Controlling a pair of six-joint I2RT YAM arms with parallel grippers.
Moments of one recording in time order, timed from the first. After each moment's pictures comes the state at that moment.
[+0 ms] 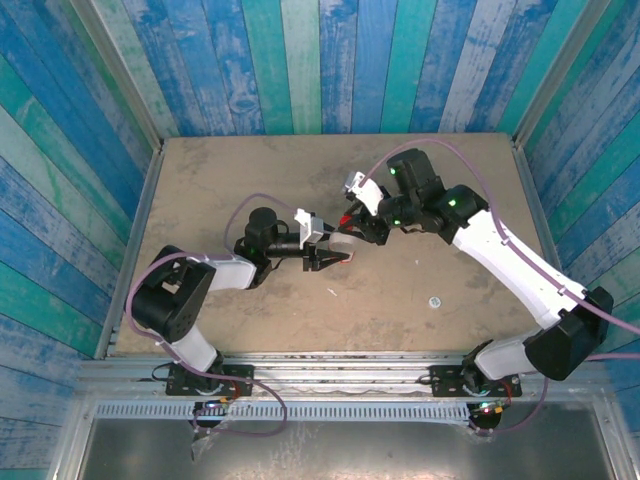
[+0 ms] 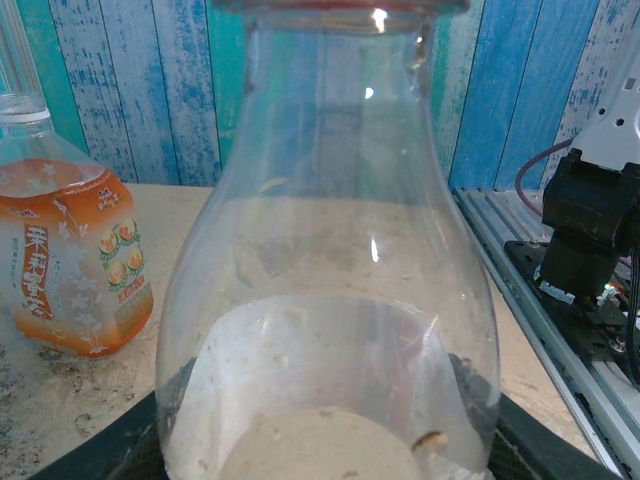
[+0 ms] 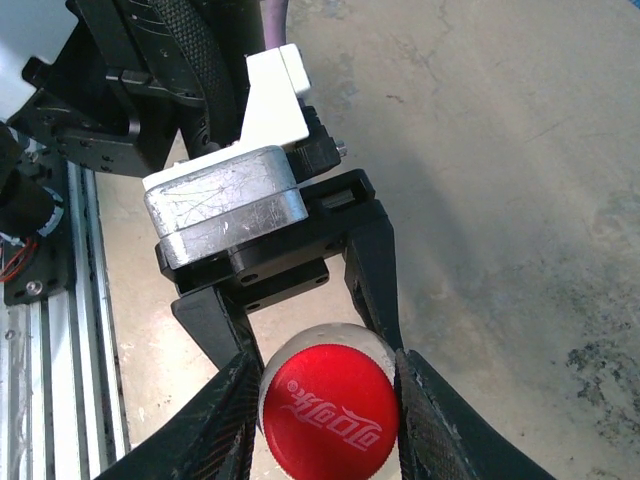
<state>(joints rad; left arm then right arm) -0.50 1.64 0.60 0.96 1.03 0.06 0.64 1.41 1.39 -0.74 -0.49 -0.32</state>
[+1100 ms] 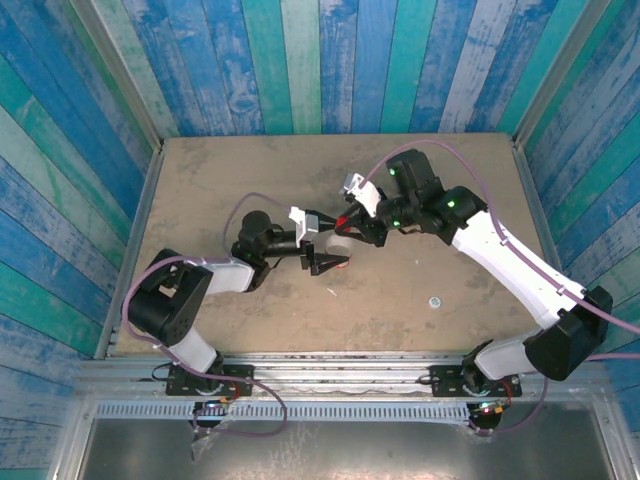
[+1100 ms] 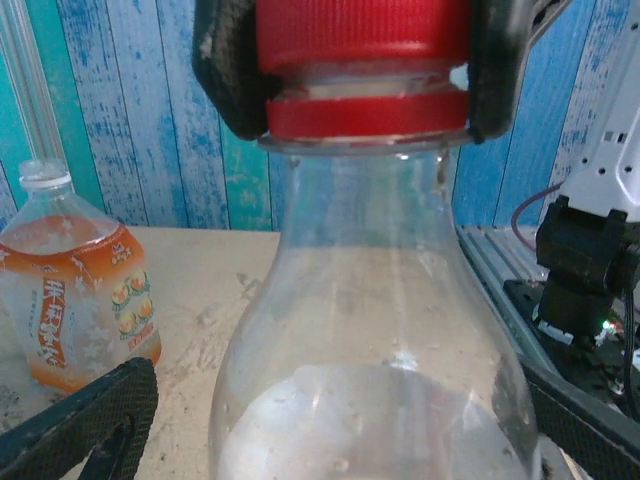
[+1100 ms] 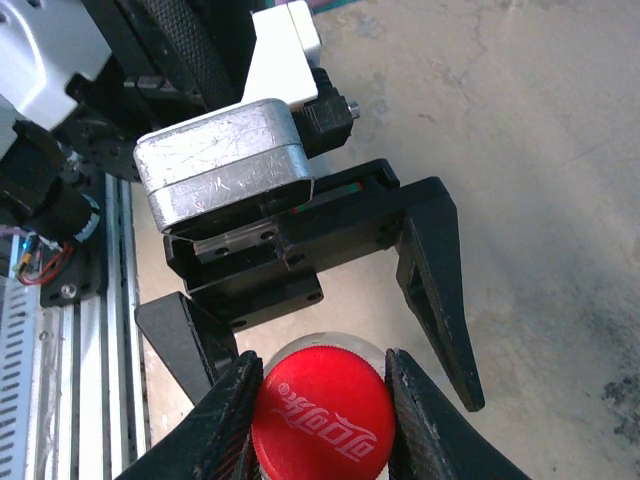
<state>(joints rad) -0.50 1.61 0.57 1.14 1.01 -0.06 0.64 1.41 1.38 -0.70 -0.56 -0.30</state>
